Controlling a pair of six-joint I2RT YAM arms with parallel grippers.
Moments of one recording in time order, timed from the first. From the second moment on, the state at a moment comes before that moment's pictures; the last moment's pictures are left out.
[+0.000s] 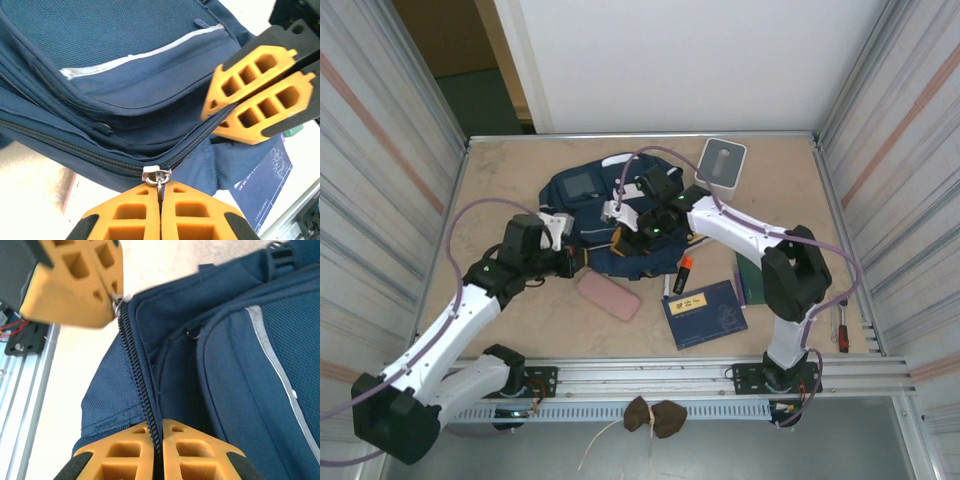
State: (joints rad) left arm -0.42 0.95 0.75 -0.53 0.31 -0.34; right arm 0.69 1.82 1.45 -0.61 -0.69 -0.56
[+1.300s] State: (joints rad) left arm -0.27 0.96 0.79 -0.63 0.35 -0.23; right arm 0.77 1.78 1.38 -0.45 -0.72 -0.44
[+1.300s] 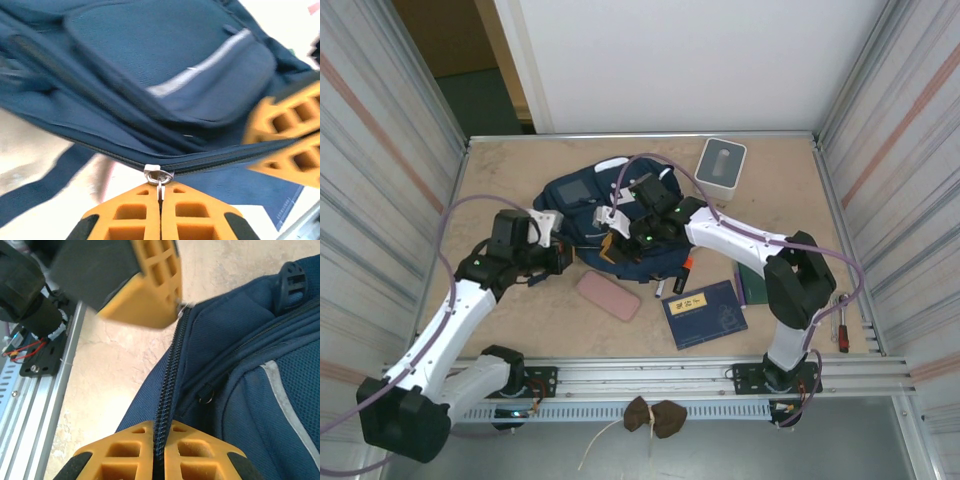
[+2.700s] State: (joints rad) left arm -0.11 0.96 0.80 -0.67 0.35 -0.24; right arm 0.77 1.74 1.34 -0.34 -0.65 -0.37
